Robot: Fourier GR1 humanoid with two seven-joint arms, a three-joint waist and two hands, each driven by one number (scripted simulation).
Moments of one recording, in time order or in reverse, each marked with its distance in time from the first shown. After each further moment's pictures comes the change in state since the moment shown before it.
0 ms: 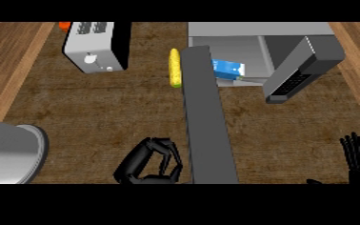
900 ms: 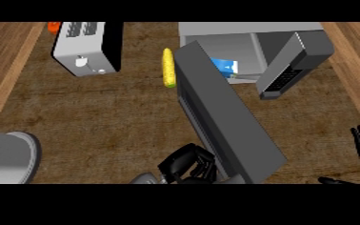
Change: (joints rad) left arm -0.342 0.009 -0.442 0.381 0.207 0.212 0.020; right arm 0.012 -0.074 0.046 -0.119 -0.049 0.081 0.029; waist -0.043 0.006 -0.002
